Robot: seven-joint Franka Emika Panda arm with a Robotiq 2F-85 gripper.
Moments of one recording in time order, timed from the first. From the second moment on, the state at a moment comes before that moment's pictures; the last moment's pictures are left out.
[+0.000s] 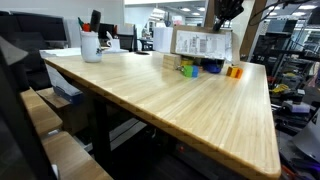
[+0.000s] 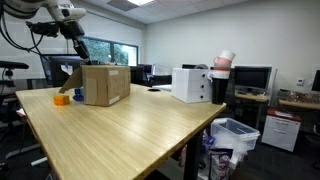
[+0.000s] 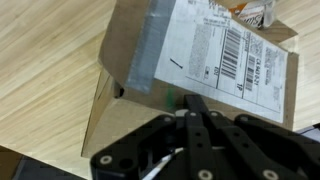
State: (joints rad) arm -0.17 -0.70 0.22 -2.57 -0.01 2.25 0.68
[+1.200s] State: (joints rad) arm -0.19 -0.65 0.37 -2.62 -0.17 2.43 0.85
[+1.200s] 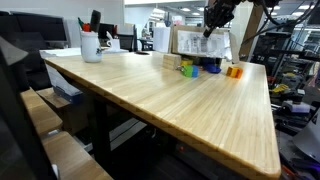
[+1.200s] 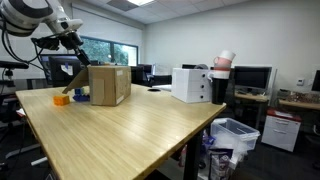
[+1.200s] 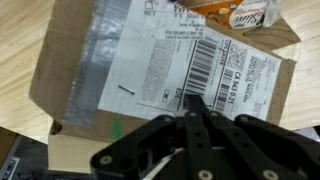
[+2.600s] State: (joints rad) arm -0.23 -0.49 0.37 -2.59 -0.45 2.46 1.08
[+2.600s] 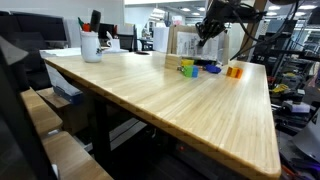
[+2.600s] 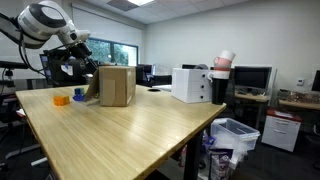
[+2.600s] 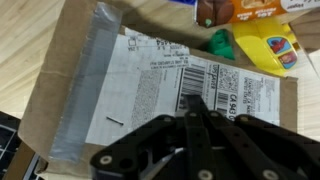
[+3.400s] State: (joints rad) arm -0.14 -0.57 0.14 -2.47 -0.23 2.45 0.98
